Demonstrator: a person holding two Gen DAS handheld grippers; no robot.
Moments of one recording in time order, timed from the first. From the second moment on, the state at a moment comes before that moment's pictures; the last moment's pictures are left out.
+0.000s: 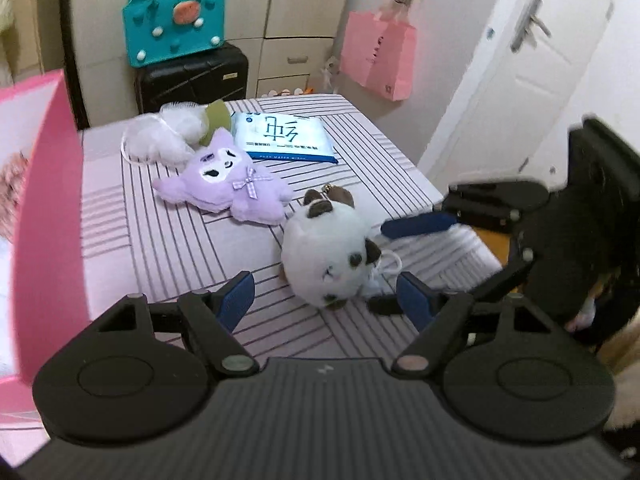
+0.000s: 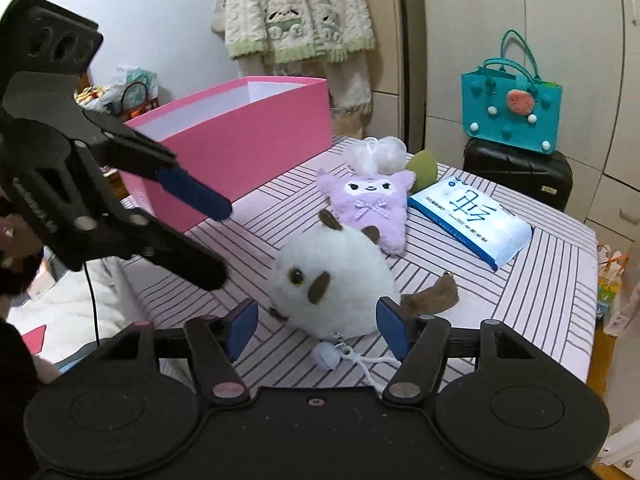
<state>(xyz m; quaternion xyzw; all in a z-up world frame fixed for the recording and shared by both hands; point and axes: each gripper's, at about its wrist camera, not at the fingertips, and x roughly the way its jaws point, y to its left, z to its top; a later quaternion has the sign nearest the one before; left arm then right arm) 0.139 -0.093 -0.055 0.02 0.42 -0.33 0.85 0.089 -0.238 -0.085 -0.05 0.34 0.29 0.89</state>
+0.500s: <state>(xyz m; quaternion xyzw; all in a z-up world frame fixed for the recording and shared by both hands) 0.173 -0.099 -0.096 -0.13 0.44 -0.29 0.84 0.112 -0.239 -0.114 -0.02 0.32 0.28 0.90</state>
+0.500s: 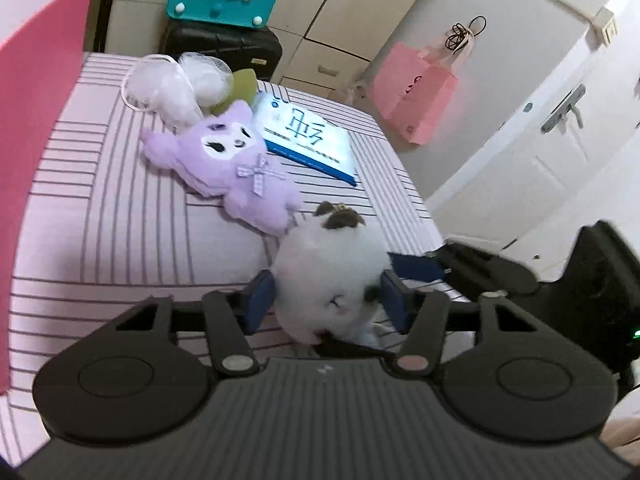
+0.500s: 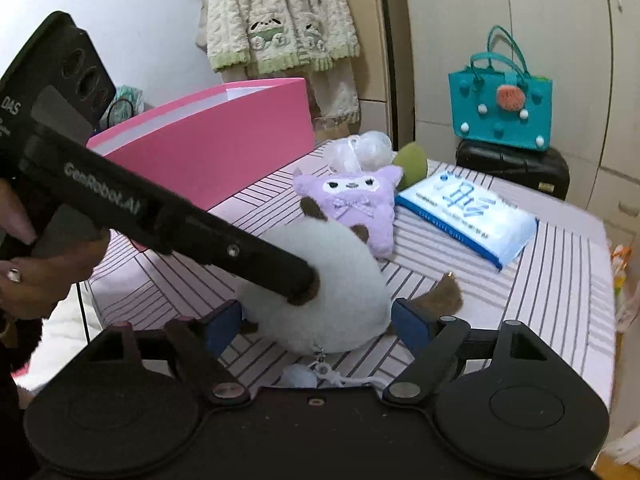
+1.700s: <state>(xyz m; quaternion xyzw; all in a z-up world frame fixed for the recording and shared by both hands) 0.126 -0.111 -0.058 -0.04 0.38 -0.32 0.87 0.078 -0.206 -0.105 -0.09 0.27 0.19 0.94</state>
